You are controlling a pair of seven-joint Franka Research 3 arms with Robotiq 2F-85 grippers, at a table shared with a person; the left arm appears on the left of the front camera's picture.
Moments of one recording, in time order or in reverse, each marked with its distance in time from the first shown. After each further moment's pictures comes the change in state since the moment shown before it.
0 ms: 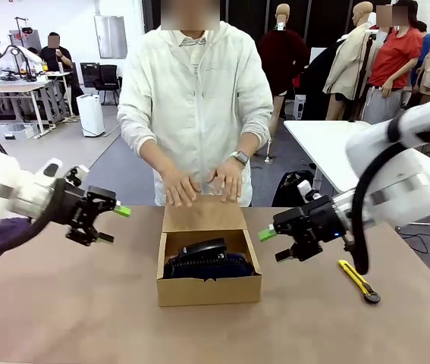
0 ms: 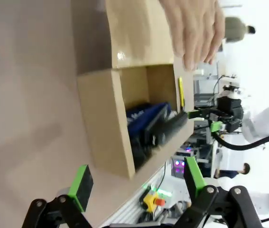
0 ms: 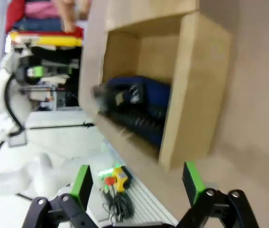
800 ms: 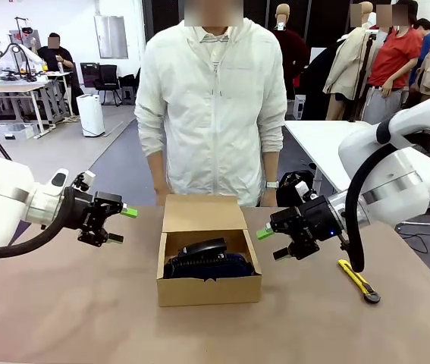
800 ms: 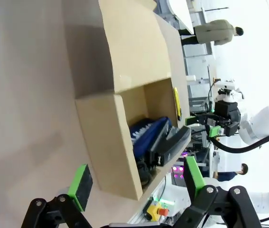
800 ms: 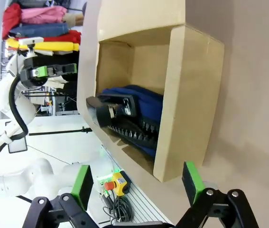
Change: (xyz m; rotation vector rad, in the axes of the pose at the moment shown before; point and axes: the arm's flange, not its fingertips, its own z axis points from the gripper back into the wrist) left arm 0.020 0.019 -0.016 -0.052 -0.038 -0.054; right arm 0.011 -0.001 0.002 0.003 -0.012 0.000
